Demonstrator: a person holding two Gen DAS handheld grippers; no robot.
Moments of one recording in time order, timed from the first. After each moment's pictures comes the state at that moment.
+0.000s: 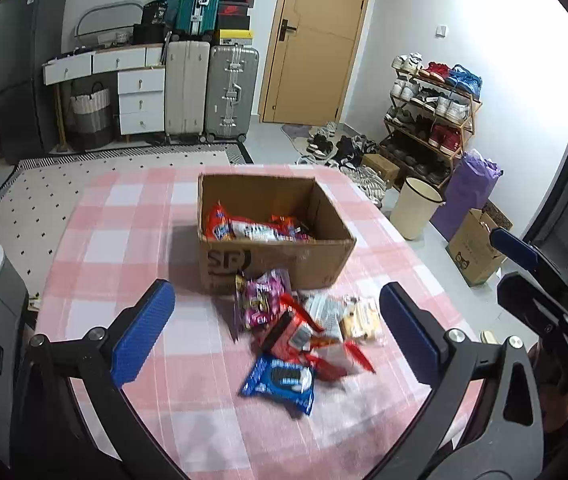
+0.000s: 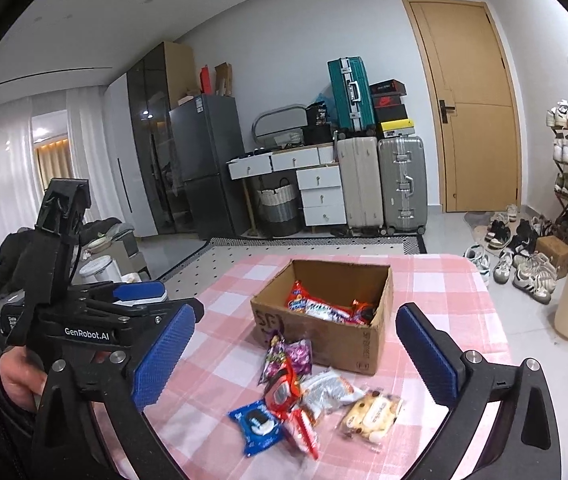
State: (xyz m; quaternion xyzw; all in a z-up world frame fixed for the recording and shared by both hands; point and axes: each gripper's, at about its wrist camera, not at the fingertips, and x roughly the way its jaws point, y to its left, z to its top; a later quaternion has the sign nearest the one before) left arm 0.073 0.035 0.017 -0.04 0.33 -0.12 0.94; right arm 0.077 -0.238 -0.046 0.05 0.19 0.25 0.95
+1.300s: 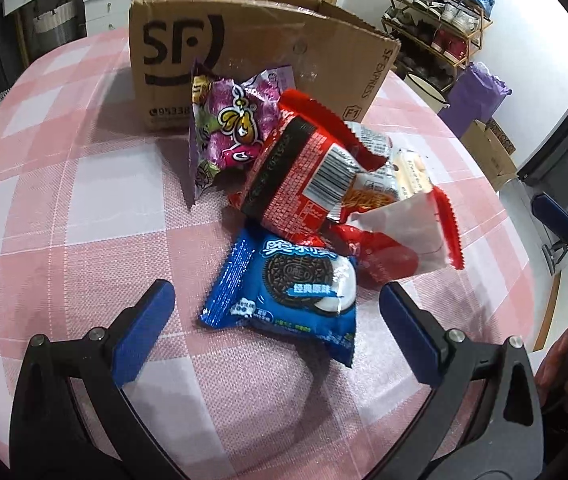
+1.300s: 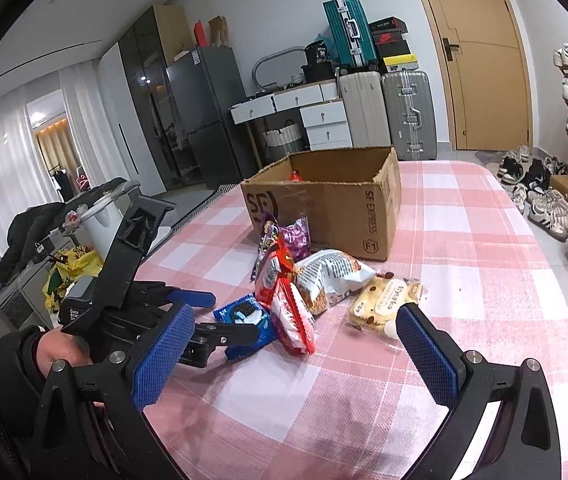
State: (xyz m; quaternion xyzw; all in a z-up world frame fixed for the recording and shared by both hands) left arm 0.133 0.002 -0.188 -0.03 0.50 -0.15 0.85; right arm 0.076 -0.245 -0.173 0.06 0.28 0.26 0.92
